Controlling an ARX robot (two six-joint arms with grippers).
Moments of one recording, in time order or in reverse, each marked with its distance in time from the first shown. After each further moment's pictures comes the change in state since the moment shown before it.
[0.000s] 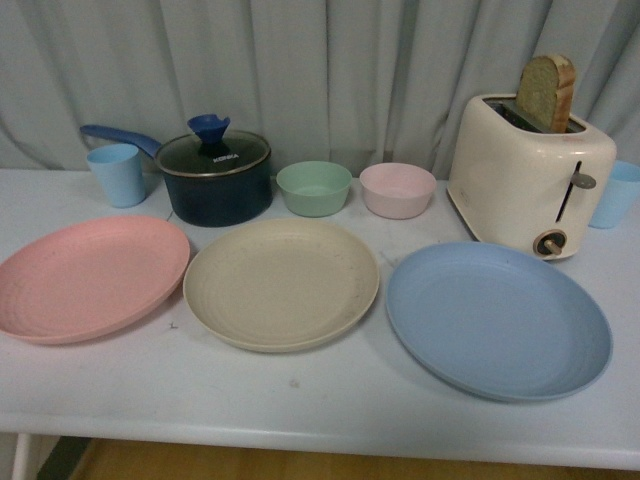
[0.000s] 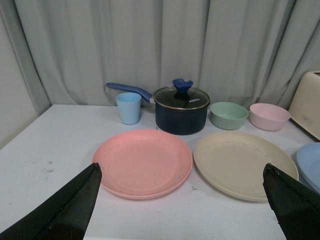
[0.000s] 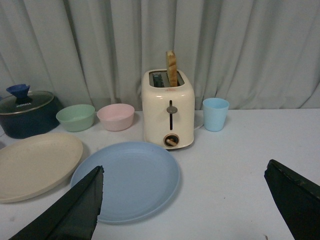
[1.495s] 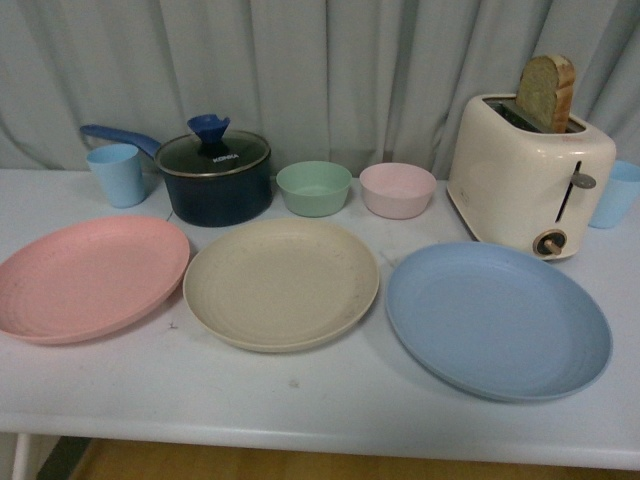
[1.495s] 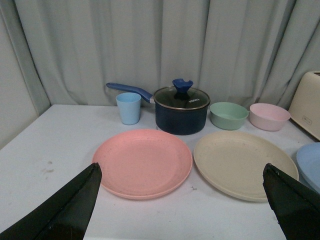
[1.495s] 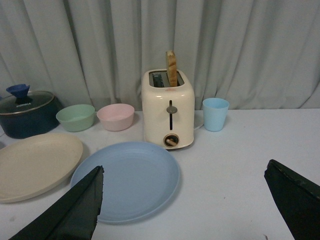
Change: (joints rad) left arm 0.000 0.000 0.000 0.000 0.000 0.000; right arm 0.000 0.000 0.000 0.000 0.000 0.000
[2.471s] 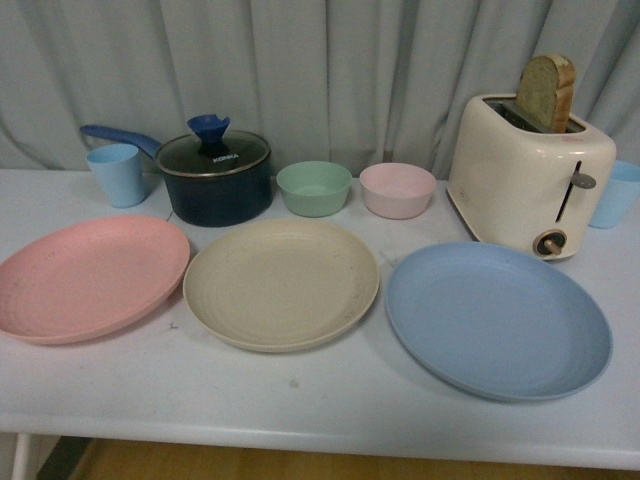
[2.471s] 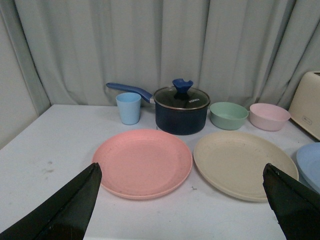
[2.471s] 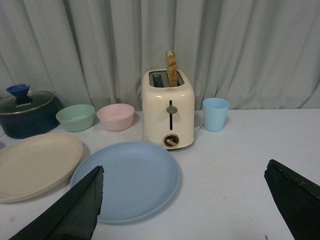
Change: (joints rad) left arm 0.000 0.000 0.000 0.000 0.000 0.000; right arm 0.000 0.000 0.000 0.000 0.000 0.000
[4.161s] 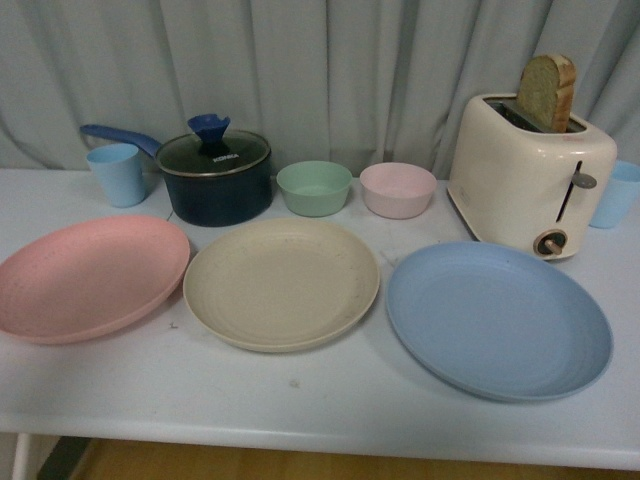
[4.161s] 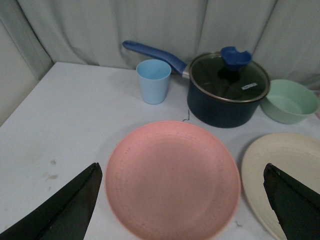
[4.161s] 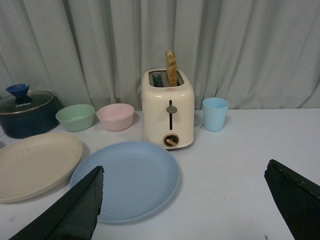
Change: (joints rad) left arm 0.147 1.341 0.610 0.417 0.047 -0.002; right arm 0.000 0.000 0.000 0.000 0.000 0.000
